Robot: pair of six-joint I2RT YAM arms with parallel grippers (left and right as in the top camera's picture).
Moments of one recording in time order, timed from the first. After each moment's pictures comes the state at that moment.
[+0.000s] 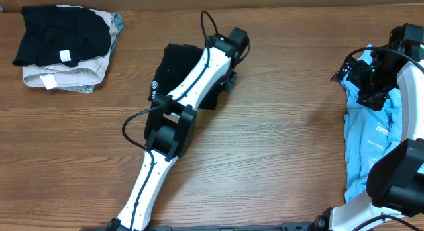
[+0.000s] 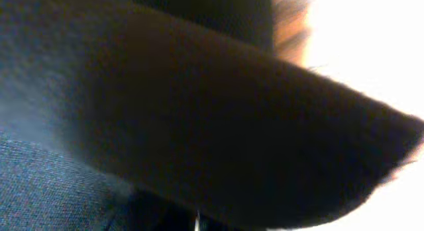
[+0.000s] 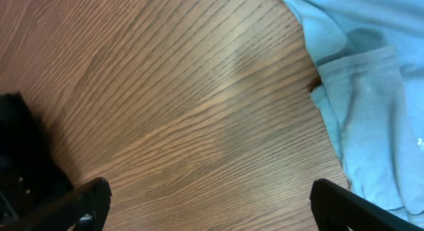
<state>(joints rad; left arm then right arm) -0.51 2.60 2.37 -1.33 -0.16 -0.19 -0.32 1.82 1.63 -1.23 -0.26 0.31</state>
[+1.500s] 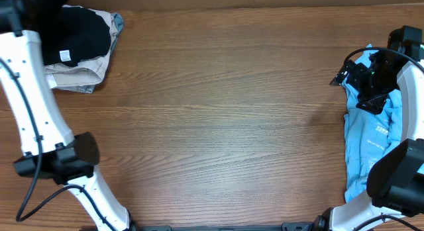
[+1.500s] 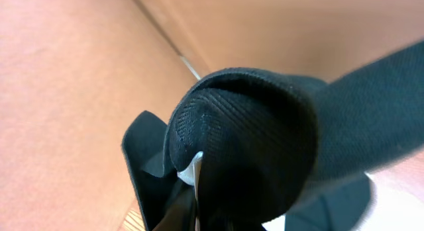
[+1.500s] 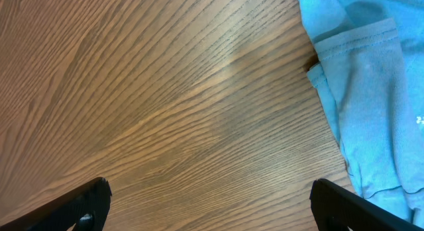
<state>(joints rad) 0.30 2.13 2.69 -1.12 -0.33 0.14 -0.32 1.82 1.63 -1.28 -0.26 0.31</state>
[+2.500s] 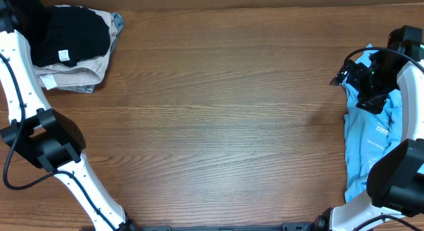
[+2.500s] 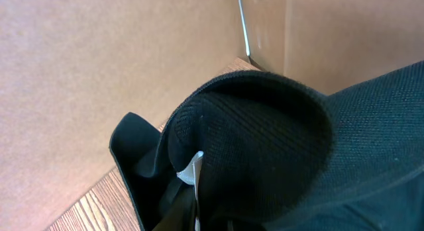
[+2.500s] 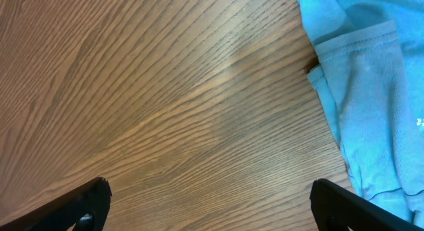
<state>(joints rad) 0.44 2.35 2.48 -0.76 -0.40 -0.11 -0.32 1.82 1.63 -1.27 -0.26 0.31</state>
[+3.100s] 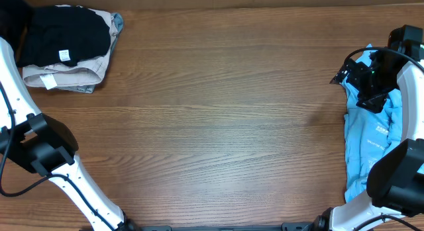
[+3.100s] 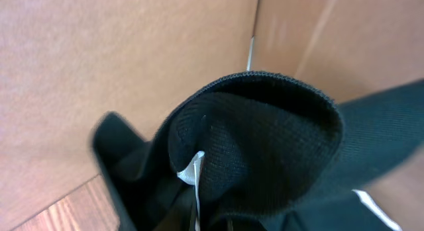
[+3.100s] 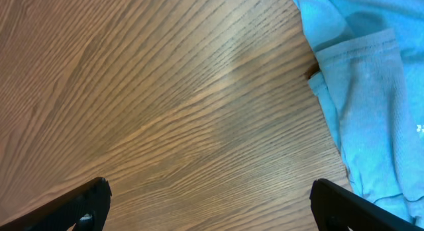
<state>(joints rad) 0.51 2.35 2.53 -0.71 -0.29 -0.27 -0.32 1.82 1.63 -1.26 -0.26 0.31</state>
